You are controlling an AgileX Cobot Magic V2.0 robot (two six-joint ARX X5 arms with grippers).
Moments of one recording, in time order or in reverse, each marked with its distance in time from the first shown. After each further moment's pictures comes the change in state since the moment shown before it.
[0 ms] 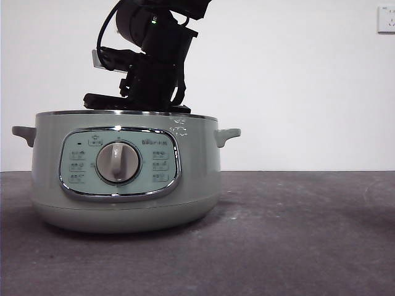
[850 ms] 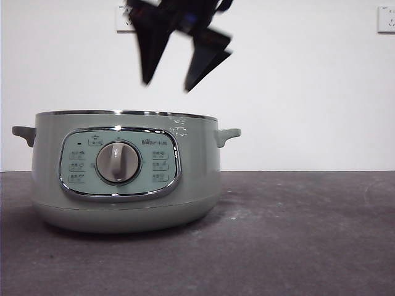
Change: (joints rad) left arm 0.000 0.089 0.000 0.055 -0.002 0.000; right arm -0.050 -0.285 0.000 -0.274 0.004 0.009
